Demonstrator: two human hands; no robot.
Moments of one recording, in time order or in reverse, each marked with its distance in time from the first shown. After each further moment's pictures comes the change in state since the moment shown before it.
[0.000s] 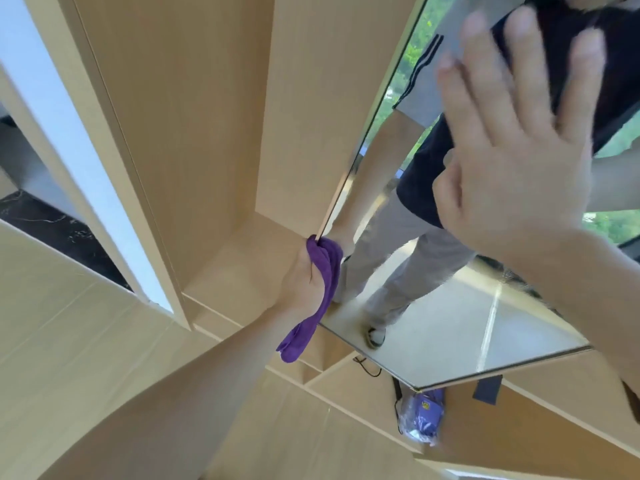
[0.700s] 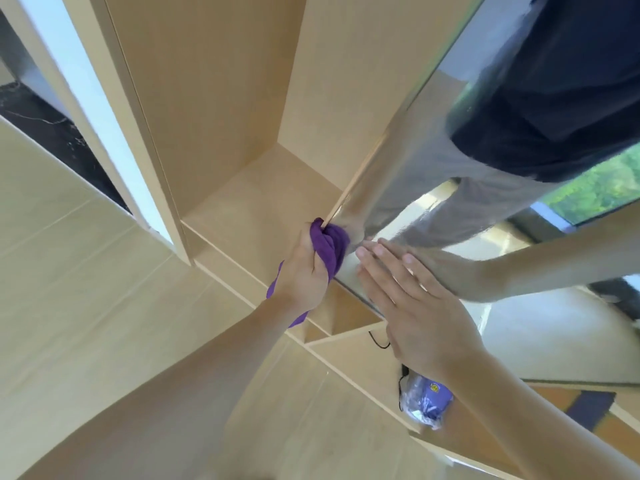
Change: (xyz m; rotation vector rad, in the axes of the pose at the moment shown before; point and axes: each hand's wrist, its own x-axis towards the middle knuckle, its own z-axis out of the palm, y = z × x) left_hand -0.009 -0.156 0.042 -0.074 0.095 0.004; right_hand -0.188 -0.176 0.178 0.173 -0.359 -0.518
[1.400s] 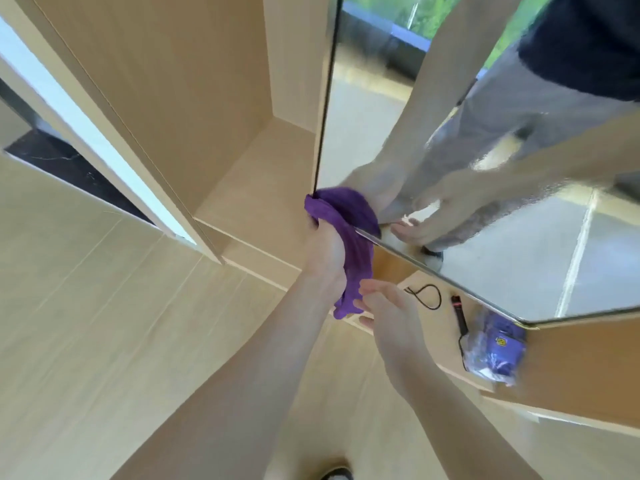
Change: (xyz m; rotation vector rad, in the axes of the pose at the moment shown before) left_hand -0.012 -0.013 0.043 -0.697 0.204 -0.580; right_hand 0.005 -0.139 0.044 2.111 -0.152 1.377
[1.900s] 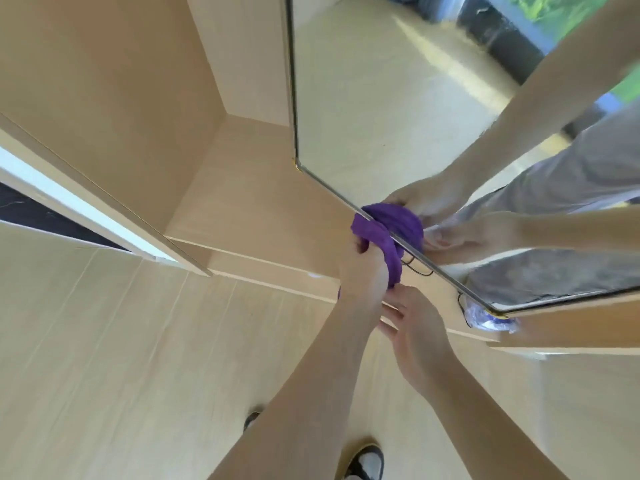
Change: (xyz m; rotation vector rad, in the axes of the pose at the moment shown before) left_hand -0.057 -0.052 0.025 0.341 -0.224 -0.076; right_hand 0.008 0.042 -0.030 0.576 0.094 0.175
